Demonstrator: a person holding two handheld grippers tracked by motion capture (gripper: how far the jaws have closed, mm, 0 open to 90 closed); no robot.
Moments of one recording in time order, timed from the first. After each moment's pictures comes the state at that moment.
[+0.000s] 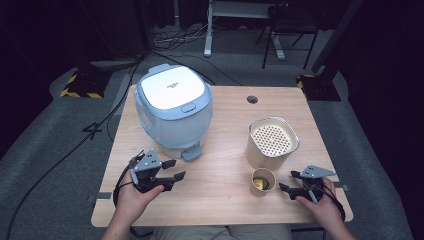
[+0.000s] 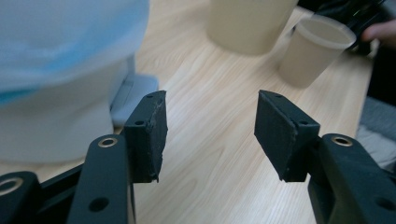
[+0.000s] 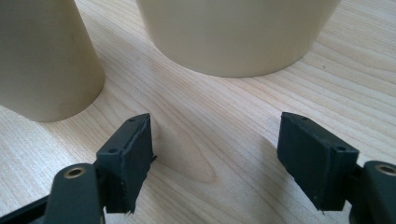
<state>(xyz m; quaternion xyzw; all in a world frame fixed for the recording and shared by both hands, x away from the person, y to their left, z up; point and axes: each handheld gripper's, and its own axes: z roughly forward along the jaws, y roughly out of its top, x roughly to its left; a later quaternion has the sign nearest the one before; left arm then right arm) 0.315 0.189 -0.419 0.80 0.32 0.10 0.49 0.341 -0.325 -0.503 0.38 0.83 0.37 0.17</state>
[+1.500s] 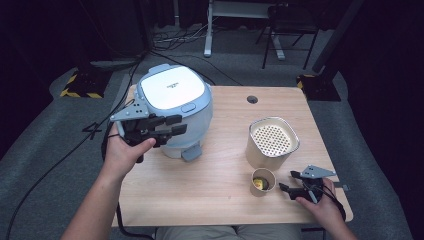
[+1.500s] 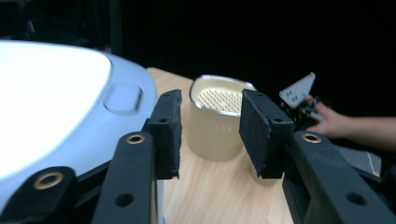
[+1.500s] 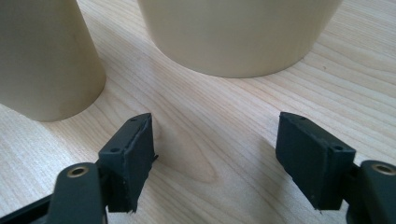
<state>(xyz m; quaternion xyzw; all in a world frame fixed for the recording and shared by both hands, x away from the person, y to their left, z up) 0.374 0.196 -0.301 0.76 0.23 0.10 0.60 0.340 -0.325 -0.504 0.37 0.83 0.37 0.17</state>
